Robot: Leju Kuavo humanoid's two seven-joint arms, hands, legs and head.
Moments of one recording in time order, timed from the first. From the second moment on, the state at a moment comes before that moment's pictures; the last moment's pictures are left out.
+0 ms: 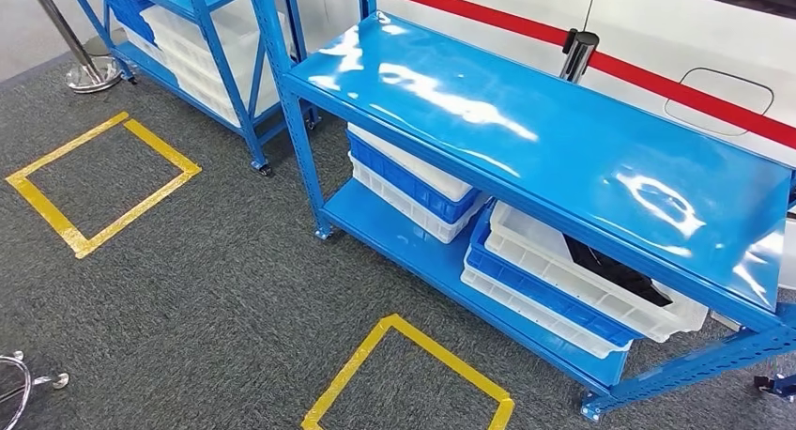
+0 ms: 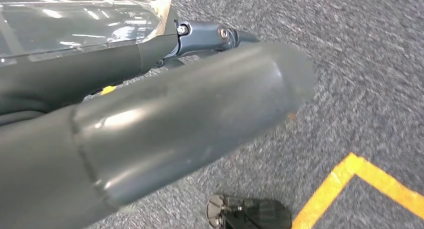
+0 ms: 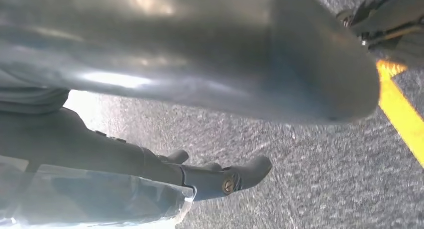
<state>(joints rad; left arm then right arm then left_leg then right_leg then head) -0.06 -0.15 1.30 -0.19 -1.21 0.36 -0.52 -0.07 -0.05 0.47 -0.18 0.03 -0.13 0.13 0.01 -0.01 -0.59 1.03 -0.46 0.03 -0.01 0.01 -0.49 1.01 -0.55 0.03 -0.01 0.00</state>
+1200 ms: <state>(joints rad) -0.07 -0.14 1.30 -0.19 -1.22 0.34 -0.49 -0.06 -0.05 0.47 -0.18 -0.02 -0.13 0.12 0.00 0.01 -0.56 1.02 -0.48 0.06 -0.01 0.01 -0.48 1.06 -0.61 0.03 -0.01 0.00</state>
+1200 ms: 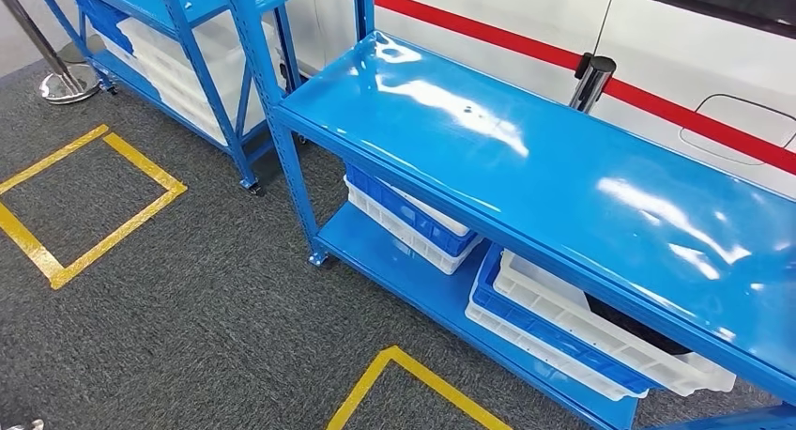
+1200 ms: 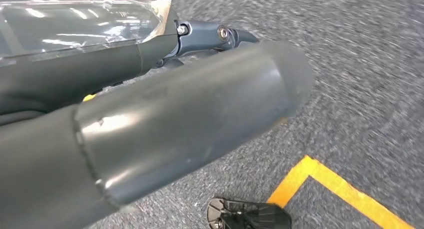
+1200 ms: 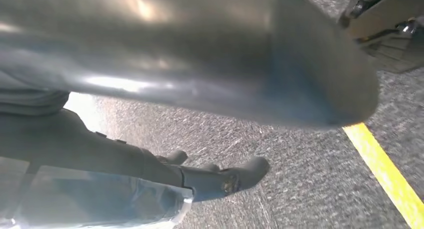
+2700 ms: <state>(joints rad) -0.07 -0.14 1.30 -0.18 -1.23 0.33 -0.48 -0.04 -0.06 0.47 -0.18 -0.04 -0.11 0.10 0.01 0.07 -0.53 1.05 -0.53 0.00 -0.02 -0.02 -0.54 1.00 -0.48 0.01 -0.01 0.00</state>
